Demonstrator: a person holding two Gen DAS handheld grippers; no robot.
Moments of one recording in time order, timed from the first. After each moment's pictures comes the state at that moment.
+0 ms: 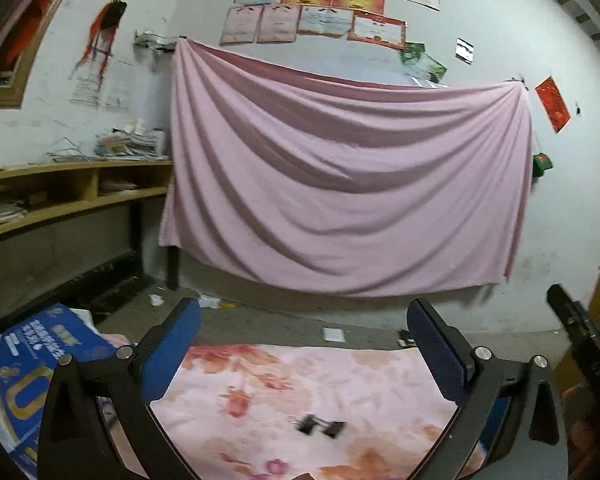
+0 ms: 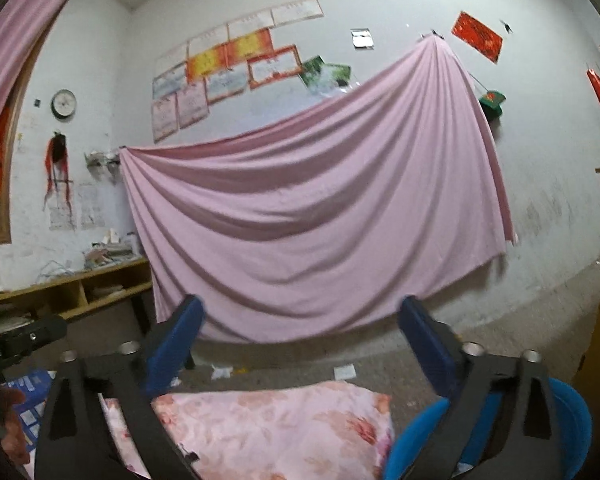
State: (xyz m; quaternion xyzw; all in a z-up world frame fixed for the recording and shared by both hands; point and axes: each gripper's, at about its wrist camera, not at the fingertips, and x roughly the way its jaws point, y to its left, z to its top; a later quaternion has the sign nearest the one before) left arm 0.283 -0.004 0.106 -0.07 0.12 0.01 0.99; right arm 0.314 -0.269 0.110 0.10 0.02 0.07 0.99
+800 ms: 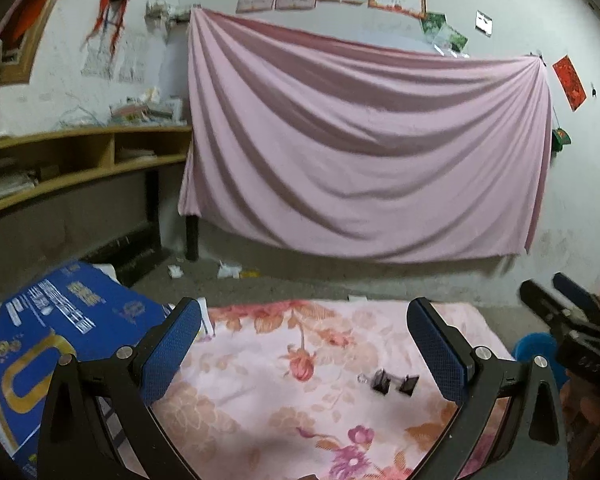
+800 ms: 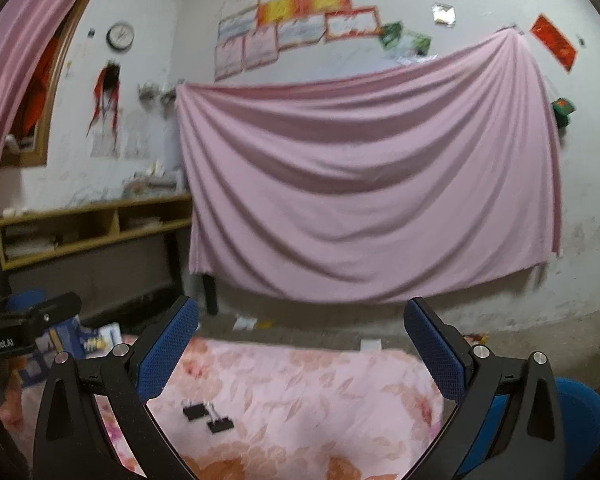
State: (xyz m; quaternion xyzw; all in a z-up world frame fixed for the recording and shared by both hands) left arm 0.290 0.048 0.038 -0.07 0.18 0.02 0.98; right arm 0.343 -0.186 0.074 0.00 0.10 0.16 0.98
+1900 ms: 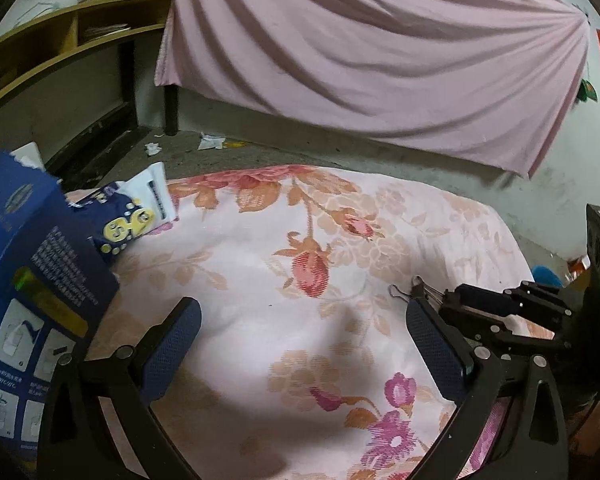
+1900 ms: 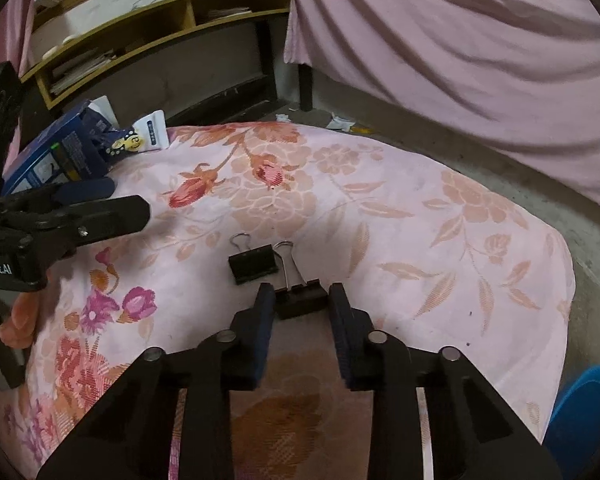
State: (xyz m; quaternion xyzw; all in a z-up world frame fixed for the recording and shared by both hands) left arm 0.368 0.056 -0.032 -0.11 0.42 -0.04 0.90; right arm 0.416 -0.103 -0.016 -0.13 0.44 0.32 0.83
